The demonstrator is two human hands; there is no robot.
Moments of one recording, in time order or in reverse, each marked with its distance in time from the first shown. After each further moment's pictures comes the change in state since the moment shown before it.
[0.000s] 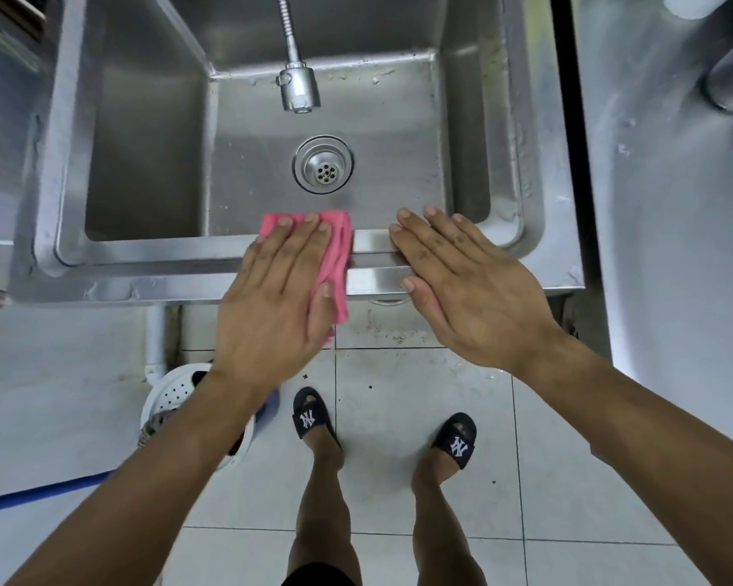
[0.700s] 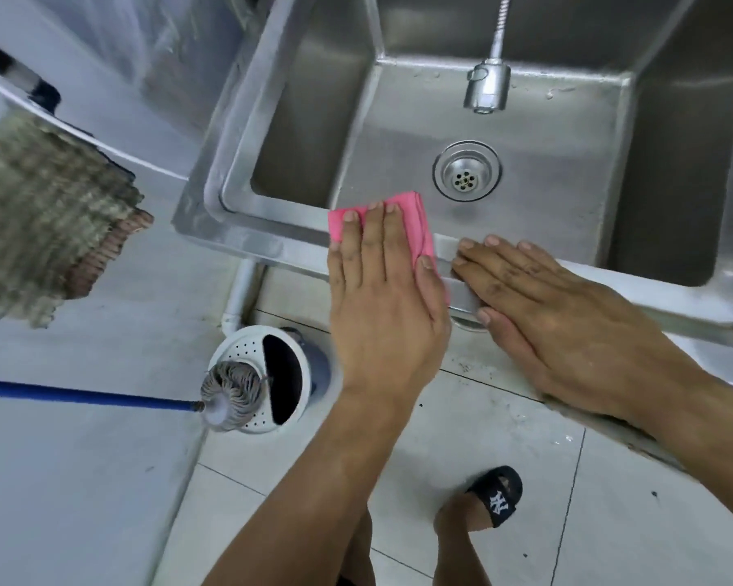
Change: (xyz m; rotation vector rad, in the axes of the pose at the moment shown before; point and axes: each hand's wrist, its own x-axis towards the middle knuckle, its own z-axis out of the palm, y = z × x) left_hand -0.003 0.012 0.001 0.001 0.107 -0.683; right_hand 0.059 -0.039 -0.004 0.022 -0.215 -0.348
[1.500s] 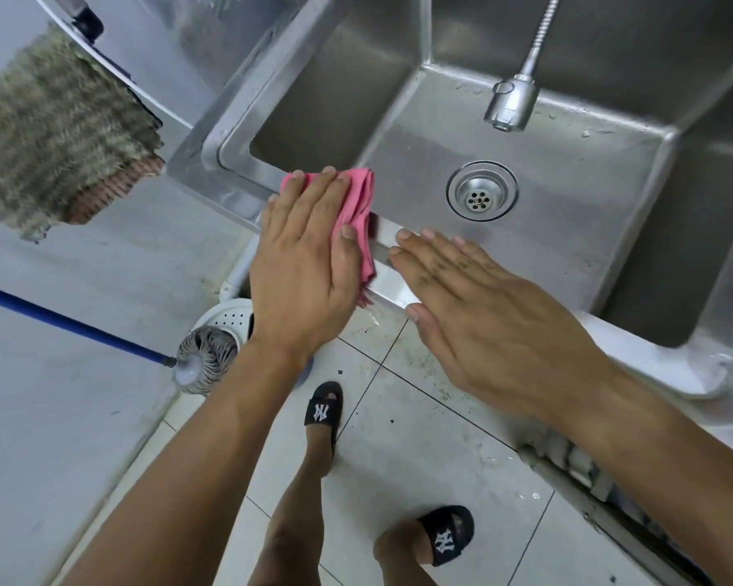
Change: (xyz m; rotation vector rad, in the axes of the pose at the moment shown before) left_hand 0.018 -0.035 0.009 -0.057 0.171 -0.006; right_hand 0.031 0.013 0.007 -0.101 0.115 -0.254
